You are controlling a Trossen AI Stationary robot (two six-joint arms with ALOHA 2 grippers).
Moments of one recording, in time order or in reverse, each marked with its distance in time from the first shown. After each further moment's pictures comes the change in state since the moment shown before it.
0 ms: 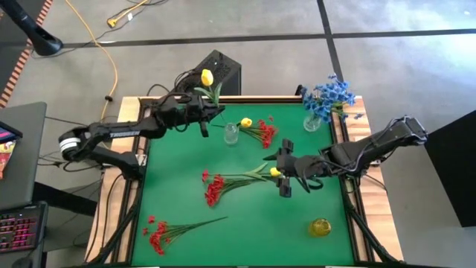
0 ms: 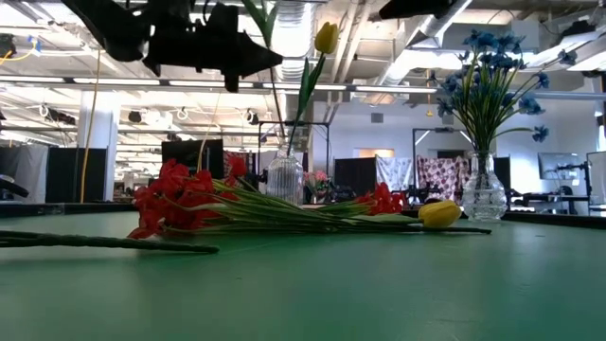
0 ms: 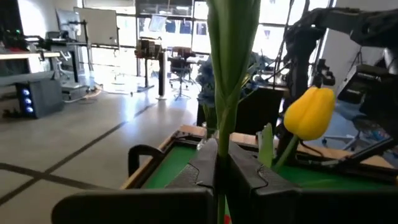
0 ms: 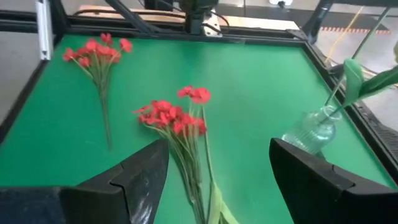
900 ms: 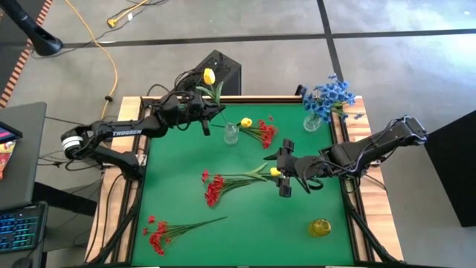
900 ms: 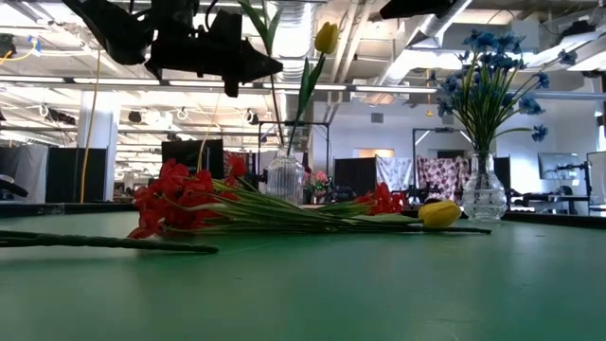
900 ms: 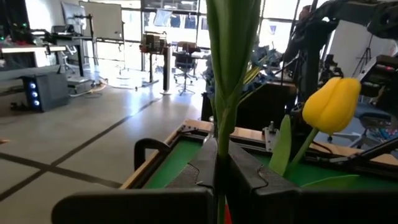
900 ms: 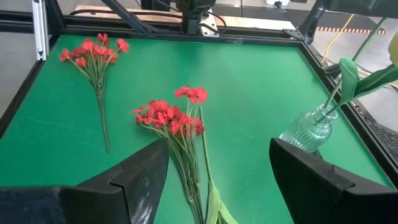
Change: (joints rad) left arm 0.013 0.029 0.004 -0.004 -0.008 0.009; right arm 0.003 -0.001 -0.001 -0.002 0.015 0.005
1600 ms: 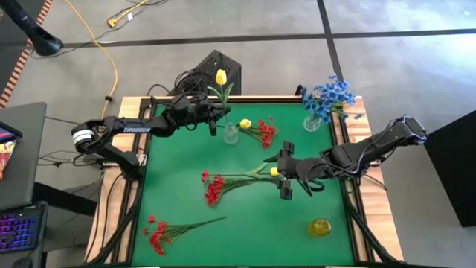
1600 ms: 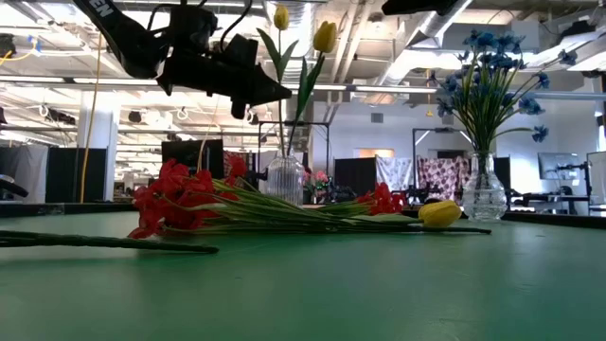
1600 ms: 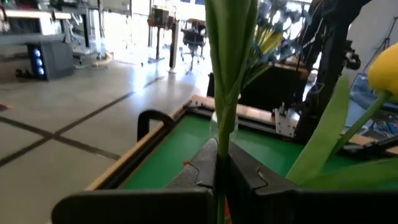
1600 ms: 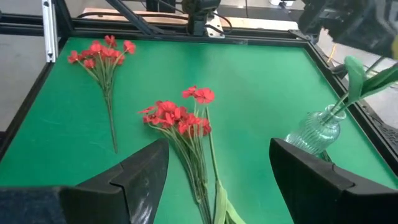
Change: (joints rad) left arm -0.006 0.132 0.022 0.003 -0.031 -0.040; right arm 0.022 0.000 0.000 0.003 0.000 0.018
